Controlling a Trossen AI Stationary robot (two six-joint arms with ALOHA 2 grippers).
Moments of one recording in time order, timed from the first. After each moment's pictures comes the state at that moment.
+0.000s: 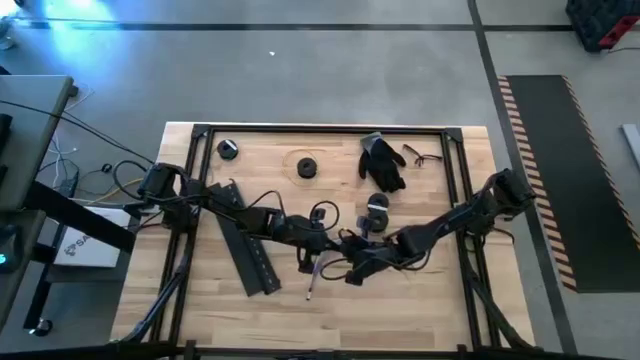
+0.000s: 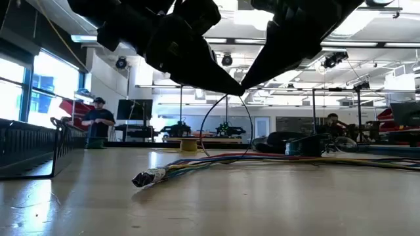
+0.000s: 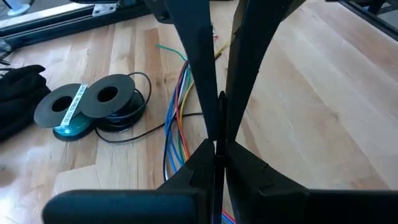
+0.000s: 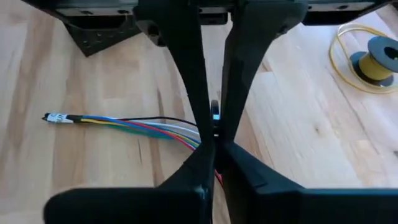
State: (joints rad) left arm -0.20 1.79 0.93 0.35 -0.09 0.13; right arm 0.43 1.71 1.05 -0.25 0.52 0.40
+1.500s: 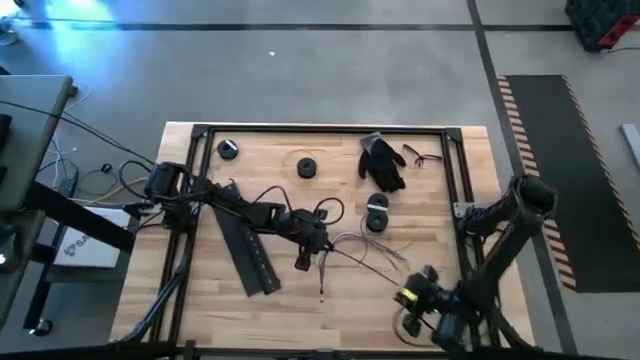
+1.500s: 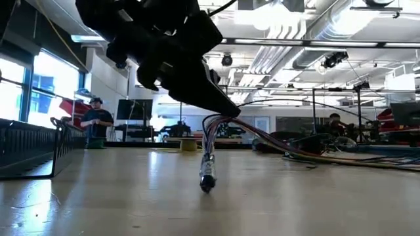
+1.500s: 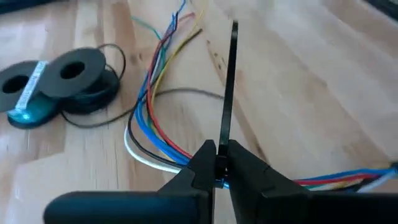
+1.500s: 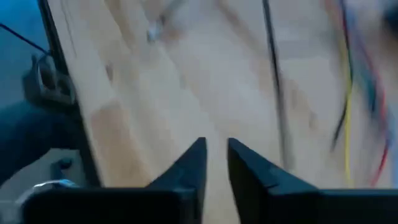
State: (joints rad) left arm -0.14 1.84 0.93 0.32 0.08 0.17; right arm 0.89 1.57 1.05 -0.63 0.65 1.23
